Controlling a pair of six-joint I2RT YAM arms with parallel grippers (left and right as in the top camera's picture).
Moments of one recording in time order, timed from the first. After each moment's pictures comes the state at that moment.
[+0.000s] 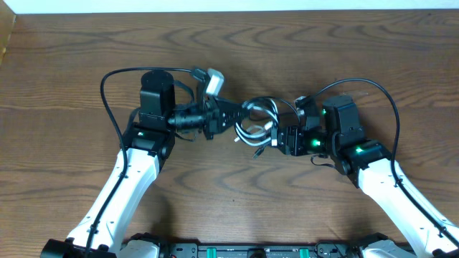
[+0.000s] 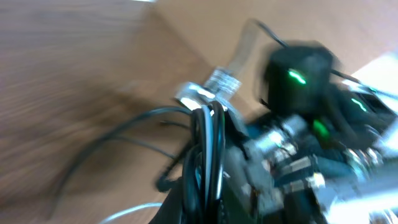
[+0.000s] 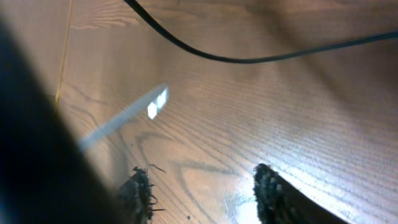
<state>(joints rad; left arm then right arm) -0.22 1.33 0.86 0.02 1.06 -0.35 0.34 1.31 0.74 -0.28 -0.62 0.46</state>
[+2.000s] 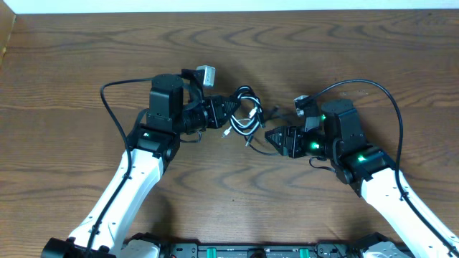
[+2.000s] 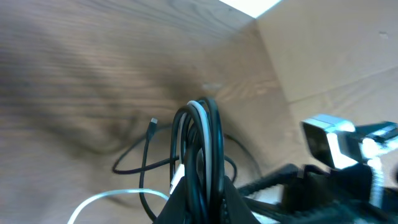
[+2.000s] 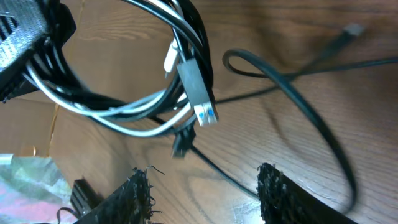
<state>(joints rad) -0.27 1.33 0.86 -0.08 0.71 -0.57 0.39 1.23 0.74 -0.26 -0.54 0.50</state>
